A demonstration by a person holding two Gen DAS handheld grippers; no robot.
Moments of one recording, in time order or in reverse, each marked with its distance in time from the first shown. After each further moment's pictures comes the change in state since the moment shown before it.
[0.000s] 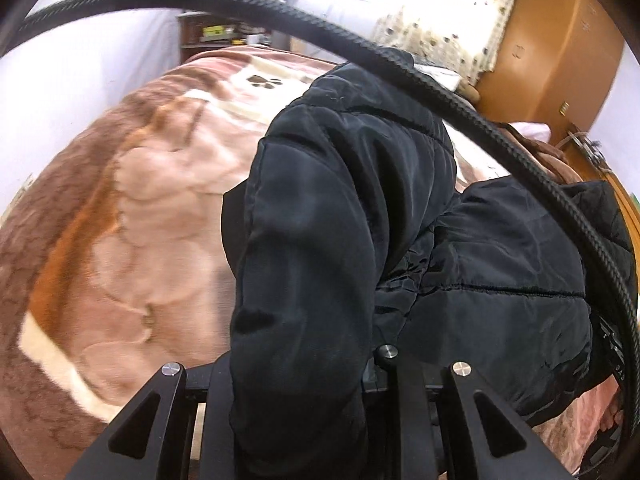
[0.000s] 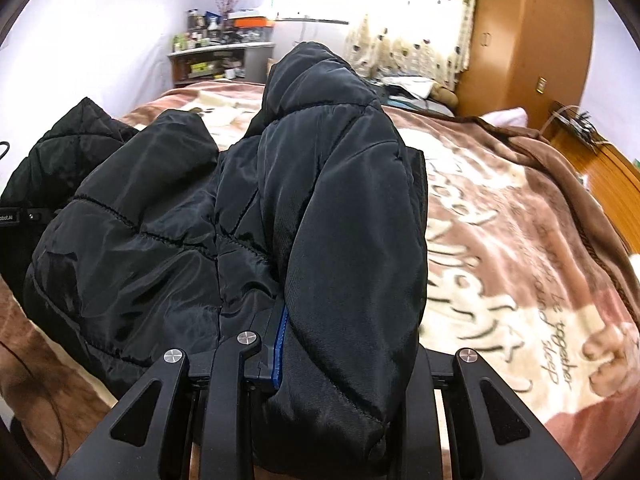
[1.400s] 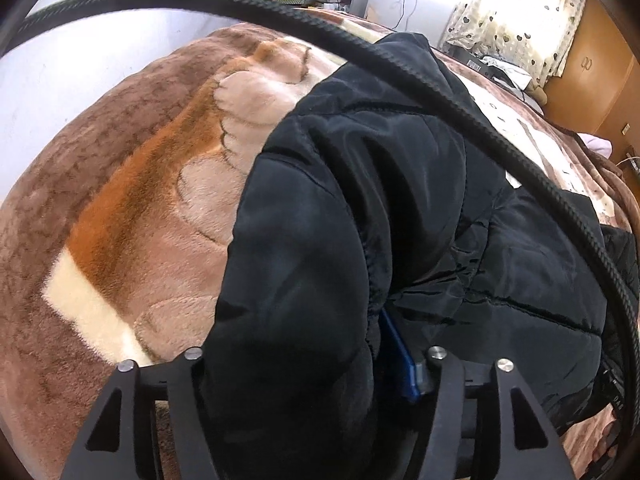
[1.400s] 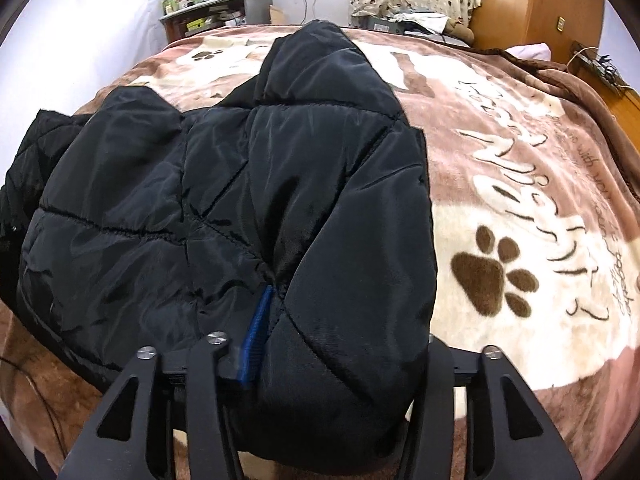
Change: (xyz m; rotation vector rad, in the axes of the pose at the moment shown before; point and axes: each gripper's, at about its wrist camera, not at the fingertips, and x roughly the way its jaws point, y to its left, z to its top) left arm 0.038 0.097 -0.027 -0.121 0.093 0.156; right arm 0.075 0.043 -0.046 0.096 0.202 0.038
